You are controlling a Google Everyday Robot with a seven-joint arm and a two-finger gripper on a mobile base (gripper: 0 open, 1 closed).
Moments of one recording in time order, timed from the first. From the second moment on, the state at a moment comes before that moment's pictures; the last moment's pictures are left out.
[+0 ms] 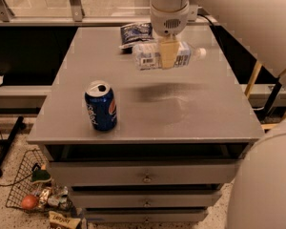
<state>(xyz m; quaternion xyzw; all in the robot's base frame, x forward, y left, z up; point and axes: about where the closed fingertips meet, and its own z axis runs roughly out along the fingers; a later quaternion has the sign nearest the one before) 0.632 -0.074 0.927 -0.73 0.67 -0.11 0.07</state>
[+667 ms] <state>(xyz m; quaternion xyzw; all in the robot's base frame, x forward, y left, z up) 0.616 -0.052 0.905 -0.71 0.69 -0.12 0.03</state>
